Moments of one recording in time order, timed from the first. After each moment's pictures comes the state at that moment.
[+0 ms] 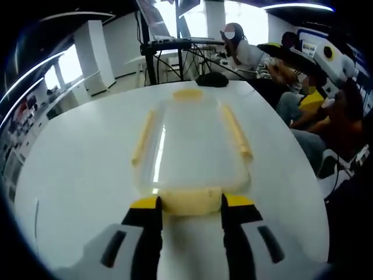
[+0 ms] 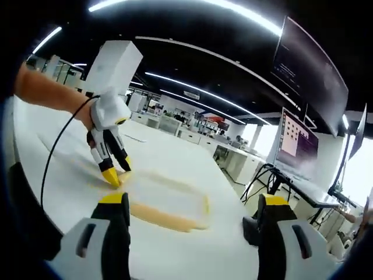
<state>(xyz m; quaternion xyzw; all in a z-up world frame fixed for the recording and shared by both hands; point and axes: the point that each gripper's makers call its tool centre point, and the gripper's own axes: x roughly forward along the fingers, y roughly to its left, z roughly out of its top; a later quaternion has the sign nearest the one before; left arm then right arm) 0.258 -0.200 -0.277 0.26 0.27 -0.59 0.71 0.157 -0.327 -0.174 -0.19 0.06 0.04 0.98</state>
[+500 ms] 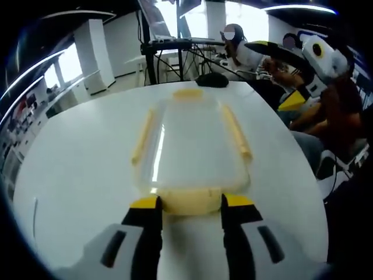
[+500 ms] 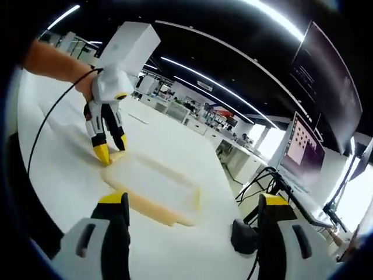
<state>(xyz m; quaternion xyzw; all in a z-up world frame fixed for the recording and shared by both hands) 0.273 -0.204 -0.278 0.26 0.28 -0.60 0.71 0.173 -0.348 -0.183 -0.27 0.10 0.05 0.96</state>
